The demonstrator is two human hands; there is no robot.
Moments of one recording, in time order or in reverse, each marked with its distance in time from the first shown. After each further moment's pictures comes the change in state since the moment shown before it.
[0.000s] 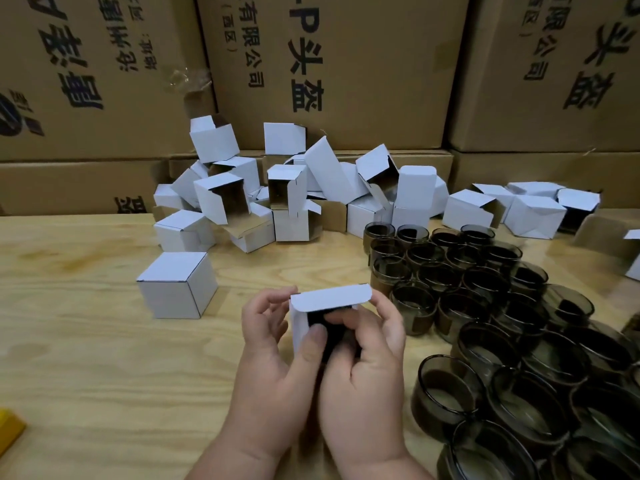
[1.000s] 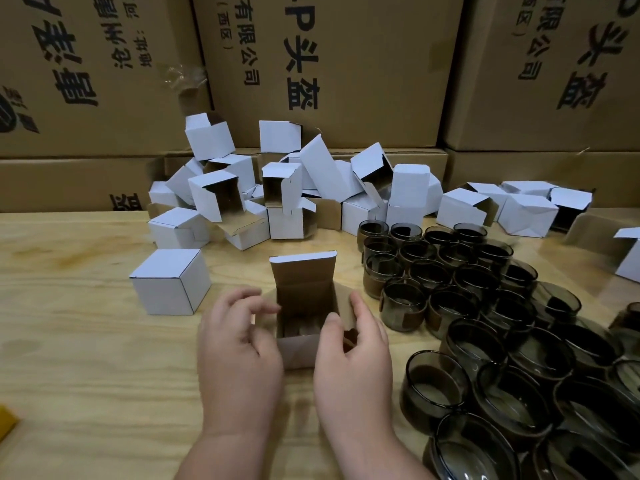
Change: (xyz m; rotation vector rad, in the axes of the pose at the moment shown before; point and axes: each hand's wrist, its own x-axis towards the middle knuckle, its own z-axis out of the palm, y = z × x) left_hand 0.013 -0.005 -0.009 0.591 0.299 0.184; right_hand 0.011 0.011 0.001 0.039 -0.061 0.300
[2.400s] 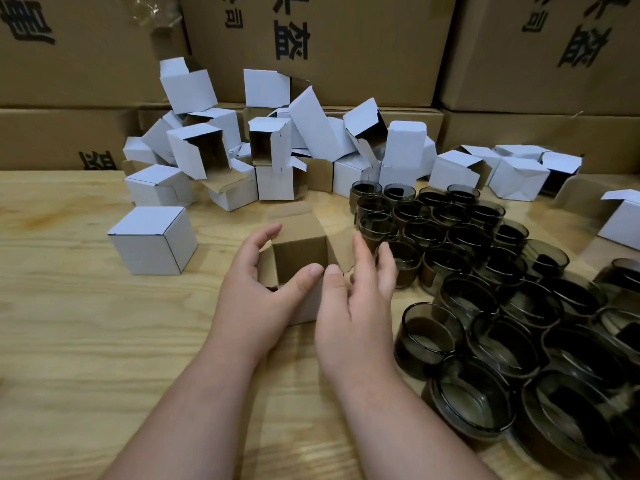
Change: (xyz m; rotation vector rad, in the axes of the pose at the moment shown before) left_hand 0.013 -0.014 0.015 -0.340 -0.373 -0.231; right_hand 0.000 -0.005 -0.009 -0.232 -0.043 -0.092
